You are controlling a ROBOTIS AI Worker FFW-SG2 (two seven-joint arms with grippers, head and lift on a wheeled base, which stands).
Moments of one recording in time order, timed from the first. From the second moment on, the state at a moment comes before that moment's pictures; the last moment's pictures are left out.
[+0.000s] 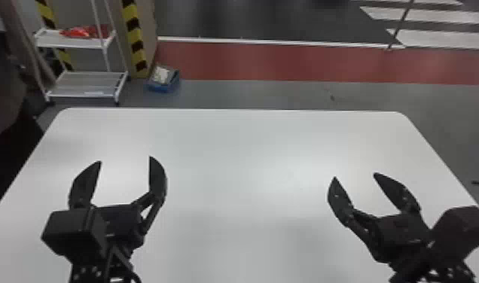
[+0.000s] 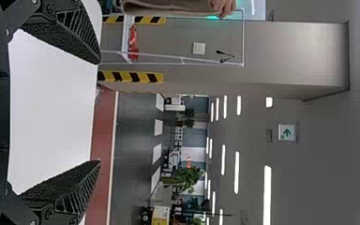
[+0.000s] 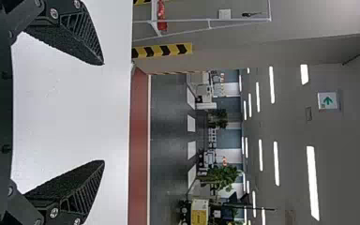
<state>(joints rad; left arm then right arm) 0.47 0.15 -0.24 -2.08 0.02 -0.06 0.39 0.57 -0.07 -0.12 -2.19 -0.14 0.13 0.21</state>
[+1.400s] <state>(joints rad) 0.47 0.15 -0.24 -2.08 0.01 -0.06 0.39 0.56 -0.07 -0.13 -2.17 -0.16 0.15 0.21</state>
